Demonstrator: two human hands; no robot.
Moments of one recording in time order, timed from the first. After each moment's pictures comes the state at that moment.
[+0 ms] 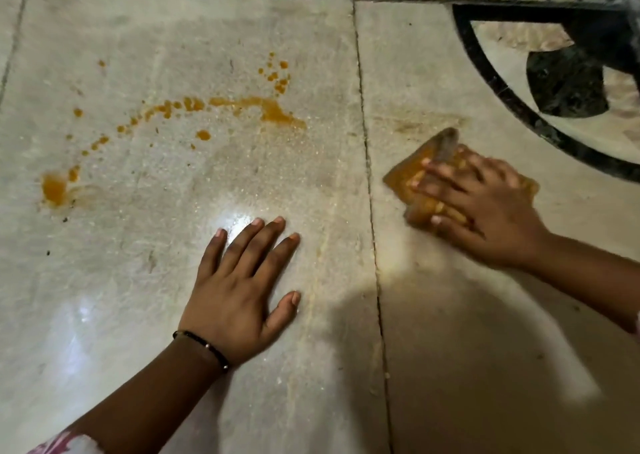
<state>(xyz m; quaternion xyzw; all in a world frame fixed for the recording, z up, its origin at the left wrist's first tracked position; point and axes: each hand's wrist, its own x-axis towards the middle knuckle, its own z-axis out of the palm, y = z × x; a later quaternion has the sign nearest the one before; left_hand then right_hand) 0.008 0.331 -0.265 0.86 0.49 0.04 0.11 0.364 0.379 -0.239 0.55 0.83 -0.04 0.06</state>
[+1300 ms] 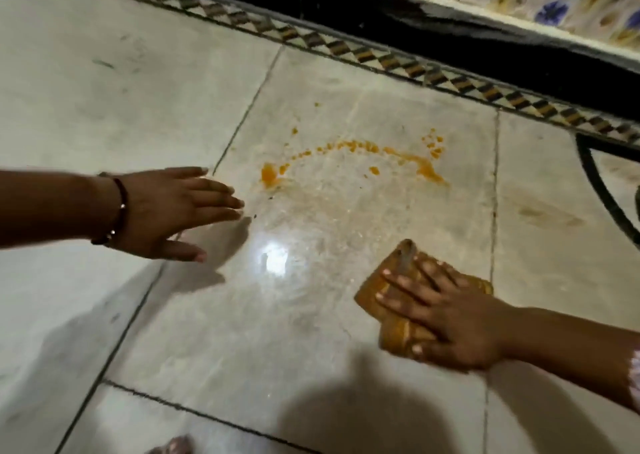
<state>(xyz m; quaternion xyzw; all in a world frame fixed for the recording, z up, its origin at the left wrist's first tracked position) -0.277 0.384 -0.170 0.93 0.32 -0.17 -0.03 0.162 0.351 -0.200 0.27 0.90 -0.12 0.31</state>
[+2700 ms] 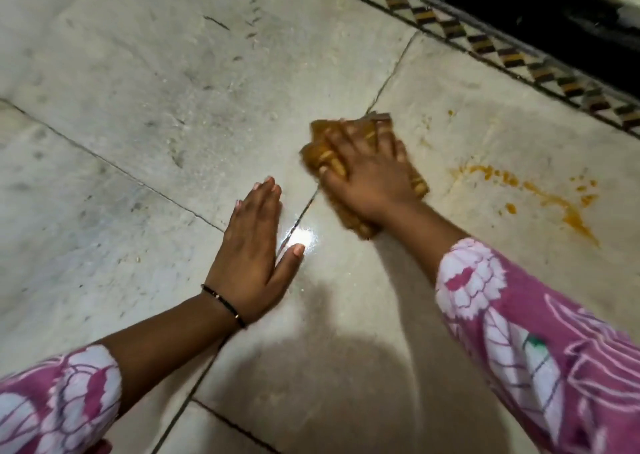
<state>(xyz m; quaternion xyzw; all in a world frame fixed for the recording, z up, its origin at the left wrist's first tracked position) -0.282 0.313 -0.273 0.65 0.71 0.23 0.14 -0.148 0.489 -0.249 0.47 0.87 -0.13 0.06</state>
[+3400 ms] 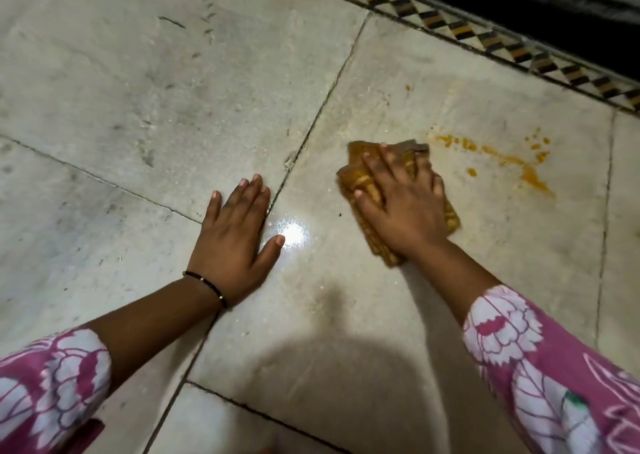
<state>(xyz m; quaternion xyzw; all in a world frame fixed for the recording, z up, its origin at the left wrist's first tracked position) -0.283 0.315 -0.274 0.70 0.70 0.10 0.11 -0.053 0.434 -0.245 0.58 0.81 -0.11 0.05</state>
